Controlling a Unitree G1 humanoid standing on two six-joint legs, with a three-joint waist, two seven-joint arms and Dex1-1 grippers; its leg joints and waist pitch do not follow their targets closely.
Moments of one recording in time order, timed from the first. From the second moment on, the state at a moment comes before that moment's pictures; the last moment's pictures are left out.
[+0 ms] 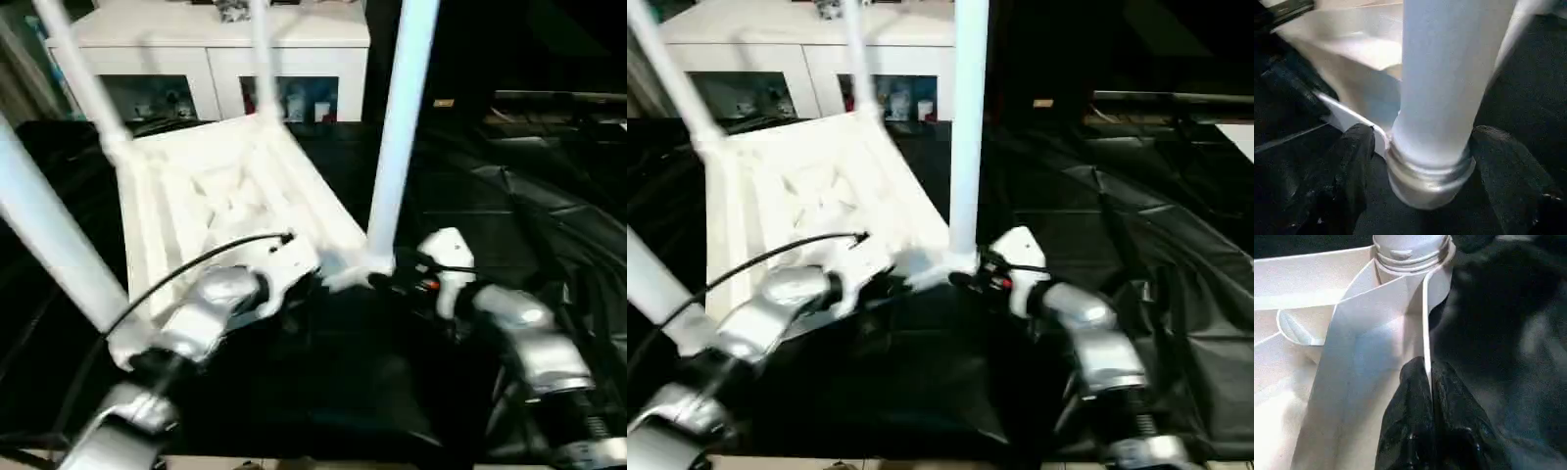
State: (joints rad) left arm -0.47 0.34 -0.33 0.39 0.04 0.14 -0.99; right arm -0.34 -0.42 0.12 0.33 0.16 0.13 0.90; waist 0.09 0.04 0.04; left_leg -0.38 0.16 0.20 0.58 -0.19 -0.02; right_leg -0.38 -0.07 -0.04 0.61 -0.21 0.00
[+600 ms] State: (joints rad) left arm -0.43 0.36 -0.35 0.30 0.03 0.17 -1.06; right arm -0.35 -0.43 0.16 0.33 0.16 0.13 0.98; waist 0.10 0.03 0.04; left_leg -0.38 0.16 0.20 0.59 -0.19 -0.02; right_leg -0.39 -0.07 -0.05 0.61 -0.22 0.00
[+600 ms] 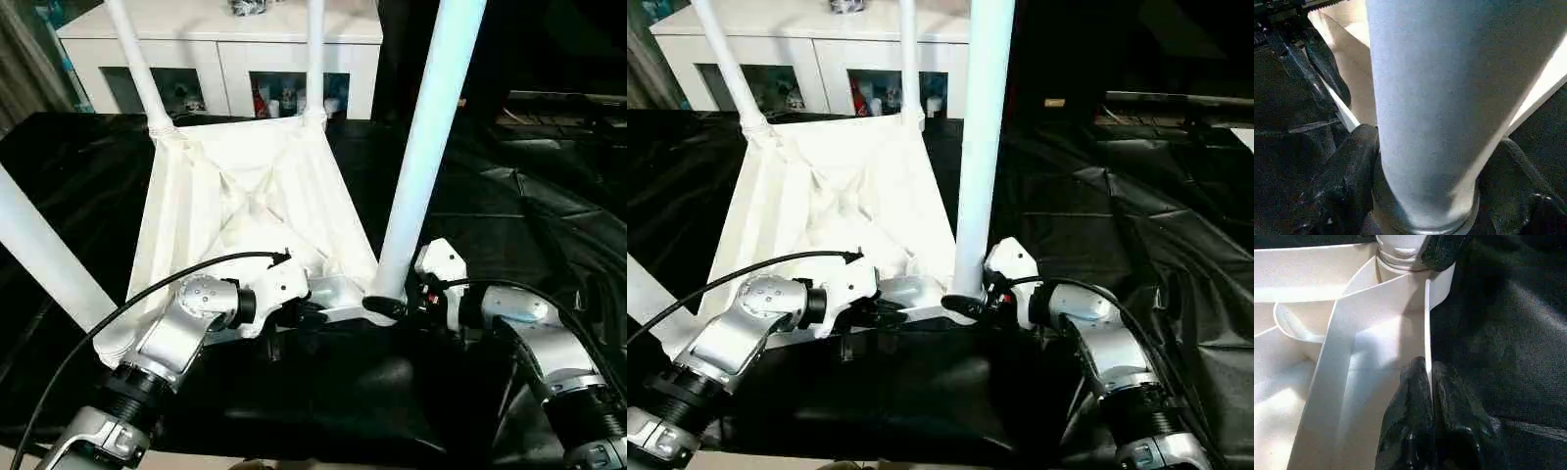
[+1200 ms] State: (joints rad) left arm -0.50 0.26 -0.34 0.42 0.08 0.22 -0.90; right arm -0.35 -0.27 0.08 0.37 0.12 0.18 0.64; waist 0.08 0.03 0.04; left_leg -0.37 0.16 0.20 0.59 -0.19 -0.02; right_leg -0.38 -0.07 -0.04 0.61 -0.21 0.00
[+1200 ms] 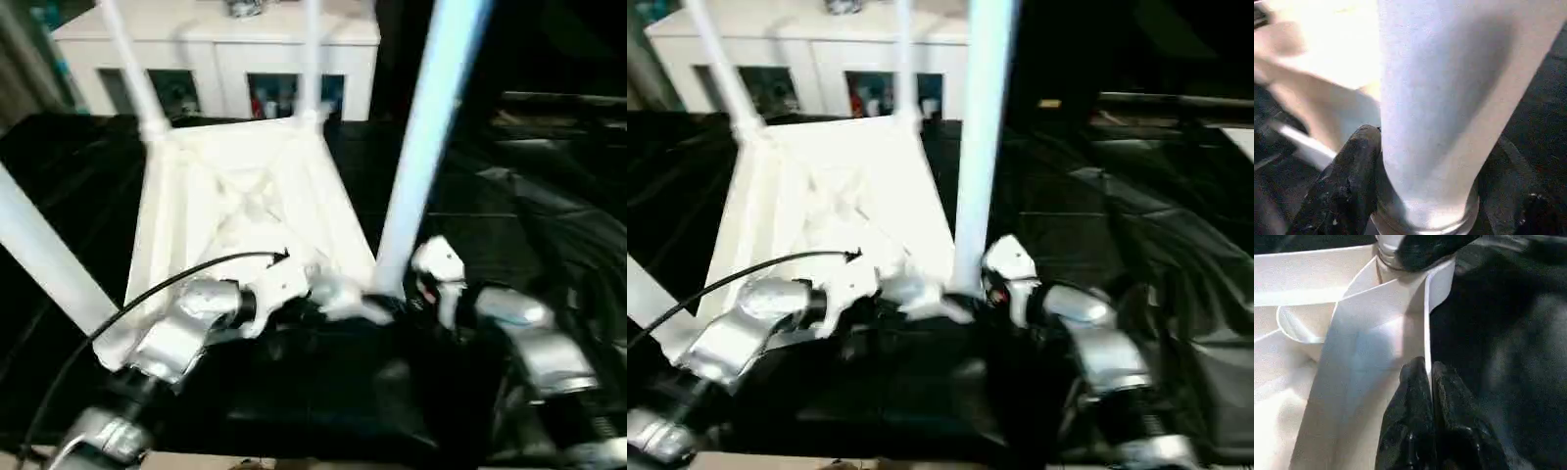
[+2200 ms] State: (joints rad) left arm -0.58 0.17 -0.32 0.52 0.12 0.24 -0.73; right arm -0.32 -0.30 0.05 0.23 0.16 0.29 0.64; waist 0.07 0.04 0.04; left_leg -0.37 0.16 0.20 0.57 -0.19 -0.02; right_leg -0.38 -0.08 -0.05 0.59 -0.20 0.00
